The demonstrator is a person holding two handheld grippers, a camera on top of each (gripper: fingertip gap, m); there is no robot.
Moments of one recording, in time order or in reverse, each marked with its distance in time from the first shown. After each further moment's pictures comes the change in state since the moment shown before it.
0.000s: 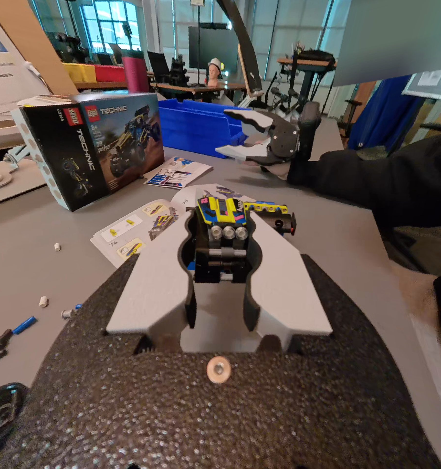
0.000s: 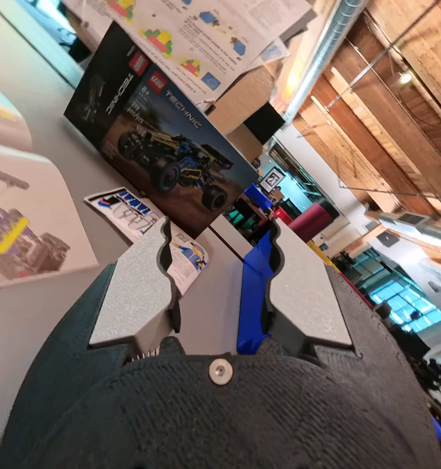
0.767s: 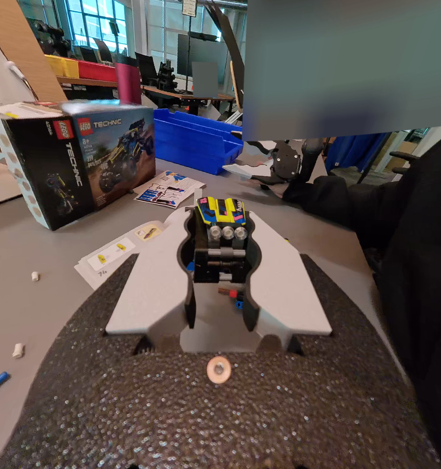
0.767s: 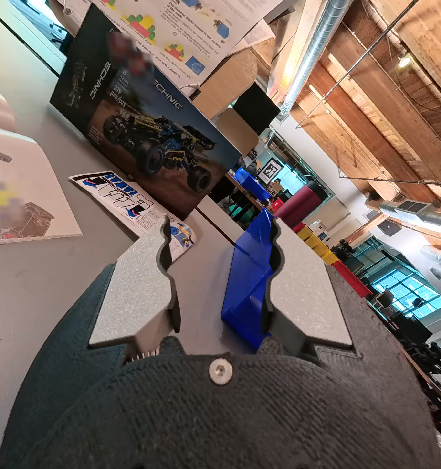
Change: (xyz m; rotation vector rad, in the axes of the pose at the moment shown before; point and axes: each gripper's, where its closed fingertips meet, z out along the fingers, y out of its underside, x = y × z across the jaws) left arm -0.010 -0.026 0.028 0.015 0.062 -0.073; right arm 0.022 0.018 -0.026 -0.023 0.014 0.035
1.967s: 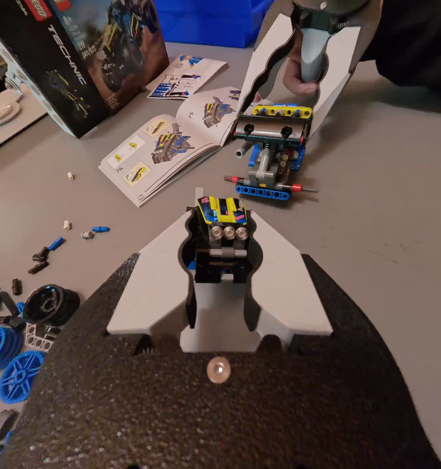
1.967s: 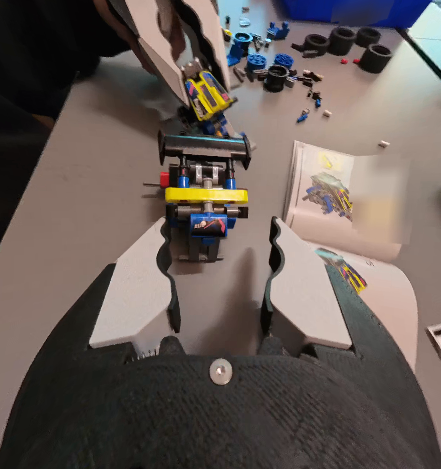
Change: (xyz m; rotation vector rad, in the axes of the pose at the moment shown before) left arm 0.013 0.086 -0.055 -0.383 -0.201 0.193; right arm -0.225 -0.133 -0.066 -0.046 -1.313 0.305
